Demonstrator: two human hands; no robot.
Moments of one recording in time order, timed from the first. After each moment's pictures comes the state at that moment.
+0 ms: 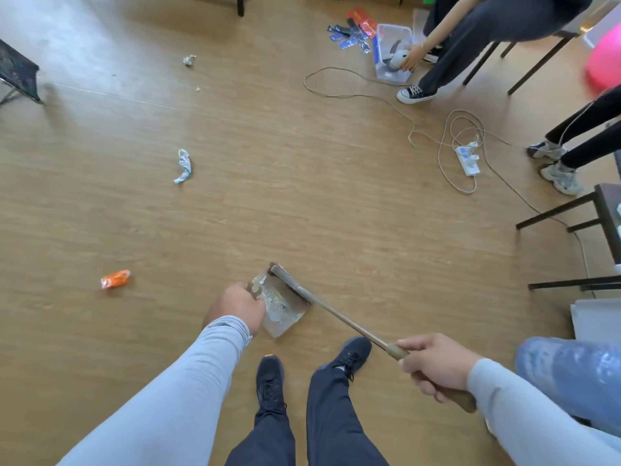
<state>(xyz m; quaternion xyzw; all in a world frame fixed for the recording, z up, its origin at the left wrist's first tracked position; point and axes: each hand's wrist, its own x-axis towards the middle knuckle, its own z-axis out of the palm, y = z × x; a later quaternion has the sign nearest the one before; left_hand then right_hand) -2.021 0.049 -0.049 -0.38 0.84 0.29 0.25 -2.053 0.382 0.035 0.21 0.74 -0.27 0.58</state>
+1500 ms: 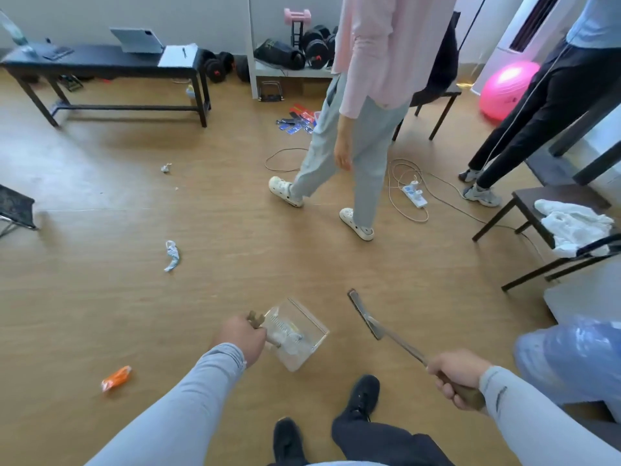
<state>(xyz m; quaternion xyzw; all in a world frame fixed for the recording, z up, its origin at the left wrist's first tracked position) -2.017 0.059 0.060 -0.27 0.87 0.33 0.23 -1.995 0.443 0.083 0.42 0.70 -0.39 0.43</state>
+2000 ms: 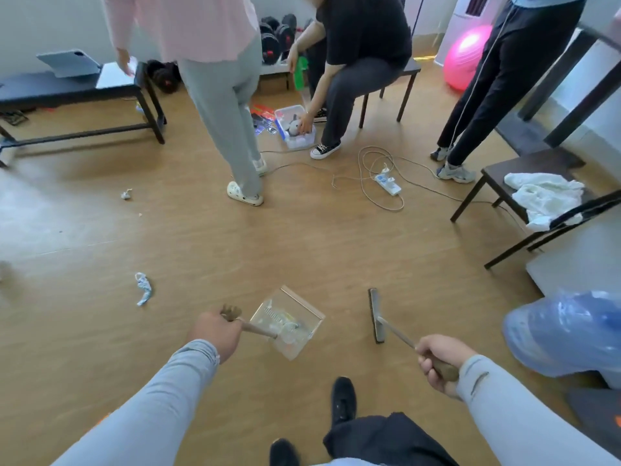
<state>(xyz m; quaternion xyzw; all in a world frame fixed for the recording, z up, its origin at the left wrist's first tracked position) -2.125 0.135 0.085 -0.24 0.90 0.29 0.20 -2.057 0.529 0.050 0.53 0.55 -0.55 0.34</state>
